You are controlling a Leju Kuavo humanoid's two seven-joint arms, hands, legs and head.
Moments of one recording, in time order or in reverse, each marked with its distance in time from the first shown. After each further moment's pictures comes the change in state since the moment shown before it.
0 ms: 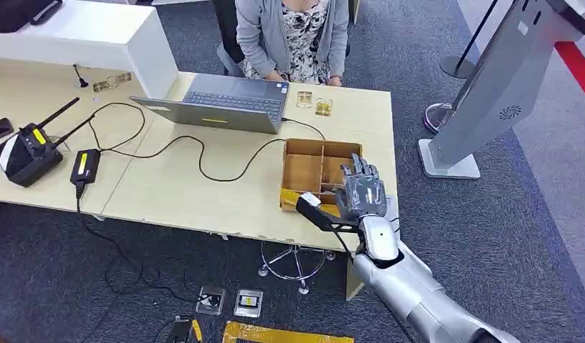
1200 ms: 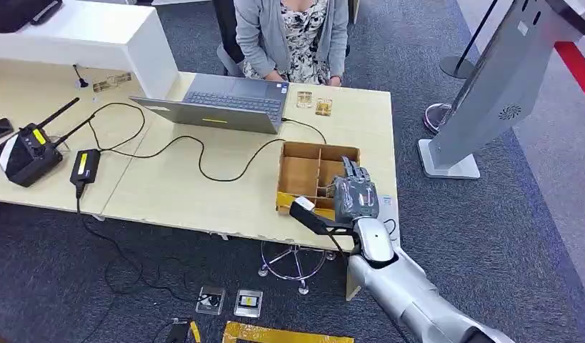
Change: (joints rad) left arm 0.009 0.001 0.001 0.002 0.022 0.013 -0.012; right arm -0.006 0.042 0.004 0.062 -0.041 -0.035 -0.086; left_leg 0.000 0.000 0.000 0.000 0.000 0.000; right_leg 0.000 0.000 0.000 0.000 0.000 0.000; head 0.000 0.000
